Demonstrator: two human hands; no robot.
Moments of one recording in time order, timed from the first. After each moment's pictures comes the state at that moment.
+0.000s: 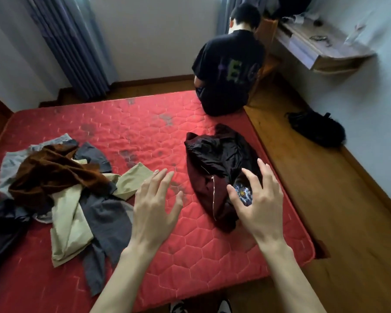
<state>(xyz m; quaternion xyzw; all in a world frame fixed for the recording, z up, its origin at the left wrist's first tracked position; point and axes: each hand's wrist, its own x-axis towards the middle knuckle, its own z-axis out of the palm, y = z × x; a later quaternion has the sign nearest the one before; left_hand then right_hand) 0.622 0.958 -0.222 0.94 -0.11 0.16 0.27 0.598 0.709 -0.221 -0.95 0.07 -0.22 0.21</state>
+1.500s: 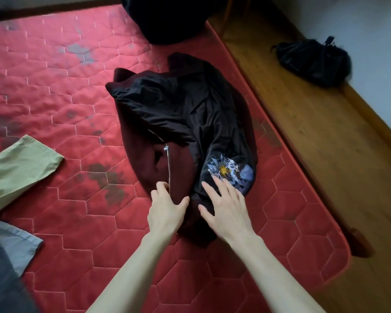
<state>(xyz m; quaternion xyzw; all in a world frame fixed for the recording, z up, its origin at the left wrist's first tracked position) 0.774 0.744 -0.677 0.90 0.12 -0.22 0.35 0.715 0.588 -0.687 -0.99 0.08 0.07 0.13</state>
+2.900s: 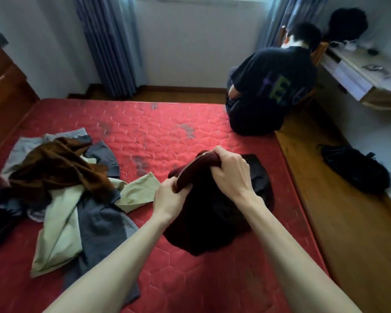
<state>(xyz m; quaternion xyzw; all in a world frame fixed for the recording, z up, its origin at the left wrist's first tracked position) 0.800 0.955 -0.350 0.85 0.11 0.00 0.51 0.834 0.778 -0.265 -0.94 -0.11 -0.12 0.29</state>
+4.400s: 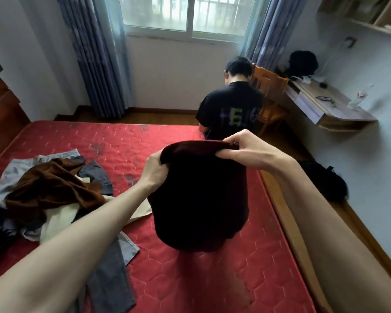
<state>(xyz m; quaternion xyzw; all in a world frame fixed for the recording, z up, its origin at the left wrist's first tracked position) 0.825 0.995 -0.189 0.86 -0.01 0.07 0.51 0.803 0.738 -0.047 -0.91 -0.17 0.11 0.37</state>
